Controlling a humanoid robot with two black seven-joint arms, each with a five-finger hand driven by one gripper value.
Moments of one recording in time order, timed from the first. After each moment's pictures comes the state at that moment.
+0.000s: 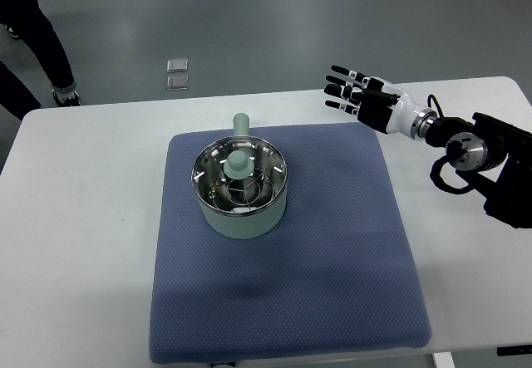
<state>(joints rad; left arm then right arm) 0.03 0.00 -0.08 -0.17 0.00 -0.02 0.09 0.90 -0.28 0.39 0.63 0.13 0.38 0.09</state>
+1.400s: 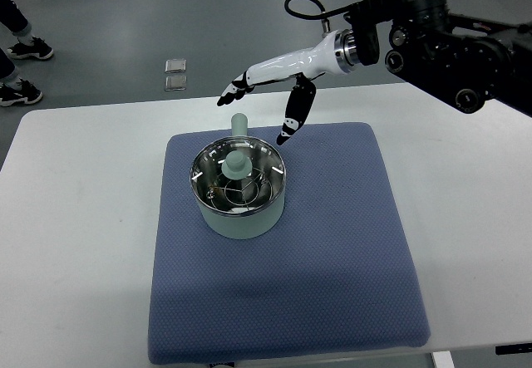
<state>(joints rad) 0.03 0.00 -0.09 -0.17 0.00 -0.03 0.09 1.41 -0.21 0.18 0.82 -1.44 0.59 0.43</state>
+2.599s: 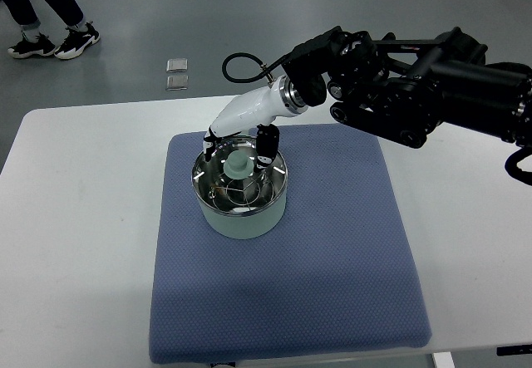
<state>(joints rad) 0.03 0.00 -0.09 -0.17 0.00 -0.03 0.09 1.45 -0.08 -0.07 0.81 -1.52 0.37 0.44</state>
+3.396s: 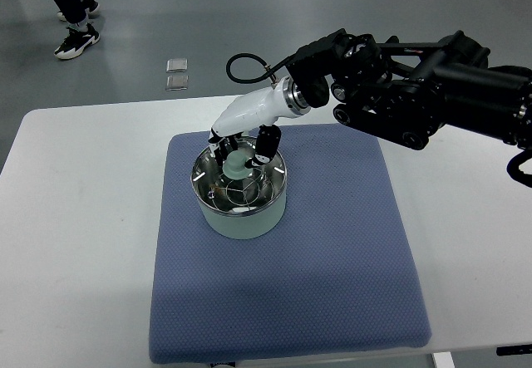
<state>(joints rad) 0.03 0.00 -0.09 -0.17 0.00 -0.03 0.09 1.44 -0.08 -0.07 0.81 -1.52 0.36 0.45</state>
